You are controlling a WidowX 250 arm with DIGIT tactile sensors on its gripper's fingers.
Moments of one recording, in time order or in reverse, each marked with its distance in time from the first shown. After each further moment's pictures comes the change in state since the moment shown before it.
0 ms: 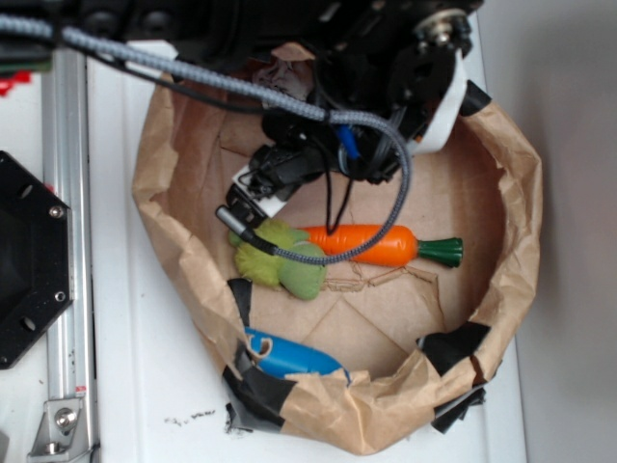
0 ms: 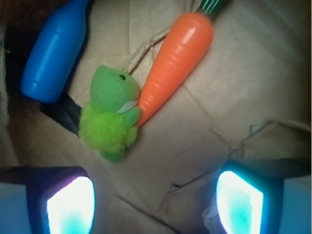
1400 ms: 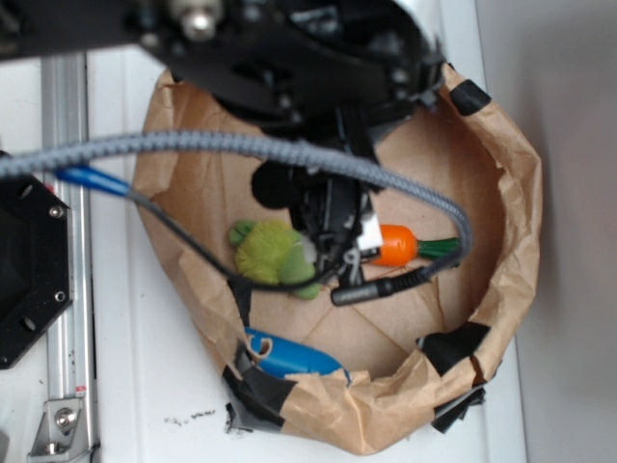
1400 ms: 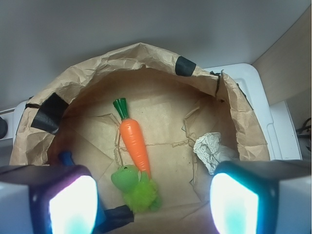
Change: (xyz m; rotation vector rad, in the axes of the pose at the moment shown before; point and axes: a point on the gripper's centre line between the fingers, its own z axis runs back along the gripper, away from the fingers) arm 0.012 -0.036 0.104 0.263 -0.382 0.958
